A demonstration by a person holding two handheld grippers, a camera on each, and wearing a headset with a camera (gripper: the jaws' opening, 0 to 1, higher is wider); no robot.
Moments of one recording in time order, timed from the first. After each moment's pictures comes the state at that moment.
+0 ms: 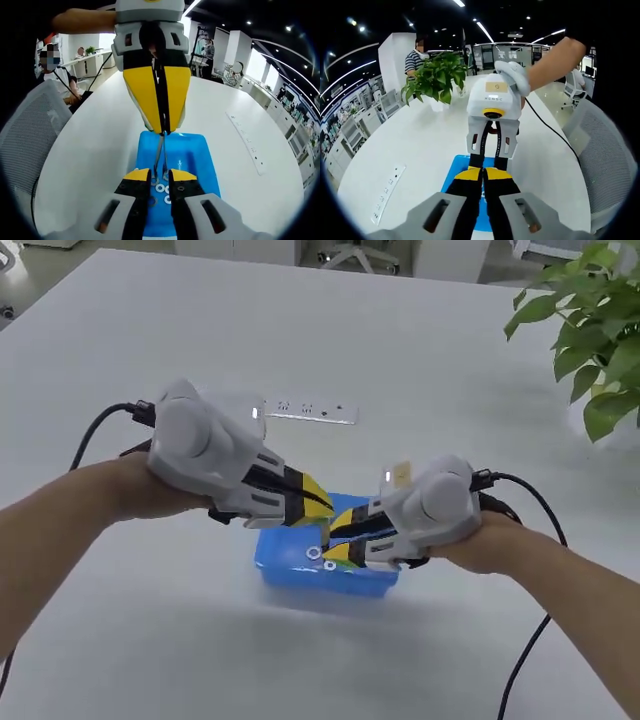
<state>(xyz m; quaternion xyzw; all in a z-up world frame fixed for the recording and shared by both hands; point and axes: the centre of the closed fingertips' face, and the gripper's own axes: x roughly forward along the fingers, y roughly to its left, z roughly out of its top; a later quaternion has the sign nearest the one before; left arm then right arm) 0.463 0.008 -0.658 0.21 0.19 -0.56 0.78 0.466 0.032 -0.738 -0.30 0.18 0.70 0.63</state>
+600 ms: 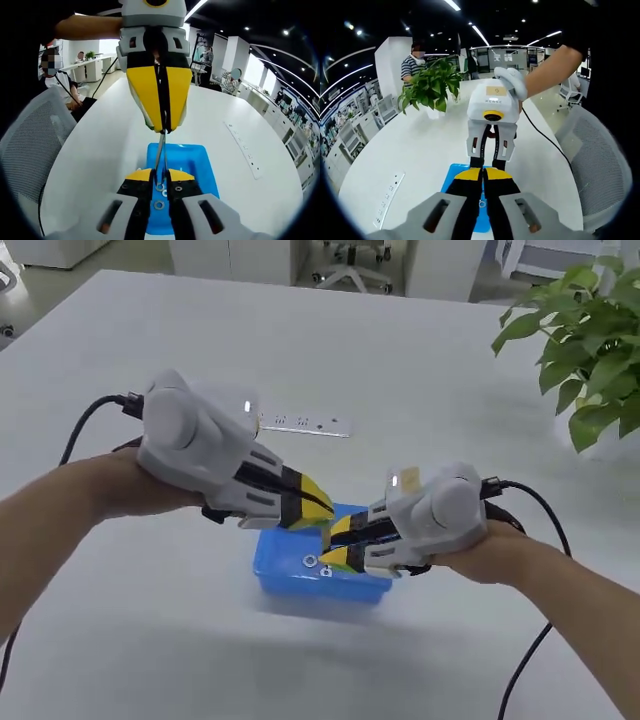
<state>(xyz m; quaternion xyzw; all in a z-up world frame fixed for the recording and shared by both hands) 0.445 0.002 -0.632 0.20 0.18 -0.58 0.77 0.449 0.029 -0.713 -0.28 0.16 0.70 0.64</state>
